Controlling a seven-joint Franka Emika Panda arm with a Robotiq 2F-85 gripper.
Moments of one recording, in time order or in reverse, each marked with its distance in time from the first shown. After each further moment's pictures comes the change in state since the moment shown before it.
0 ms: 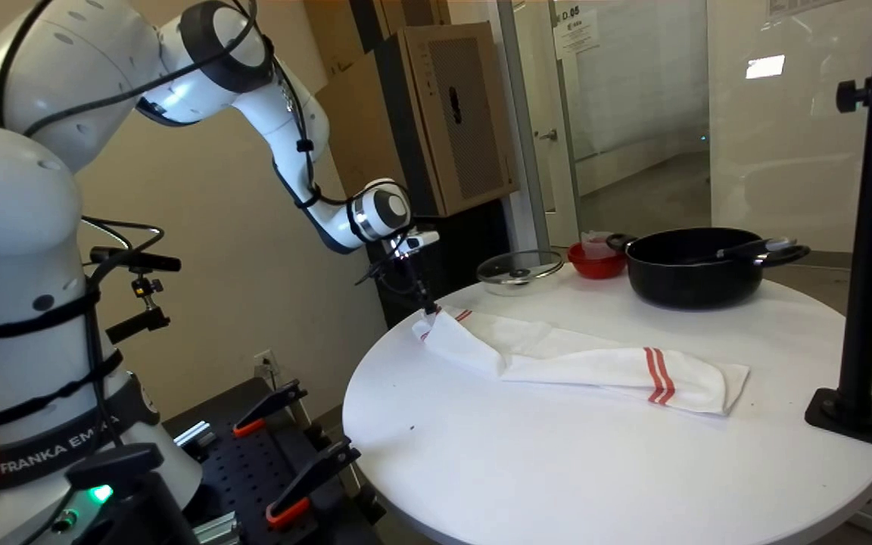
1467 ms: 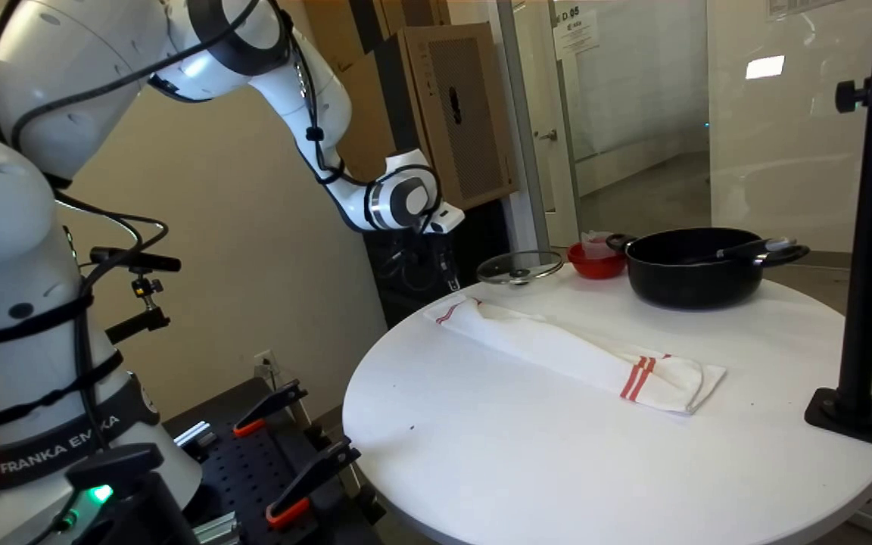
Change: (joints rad) arm -0.207 -0.051 0.123 -0.042 0.277 0.446 -0.094
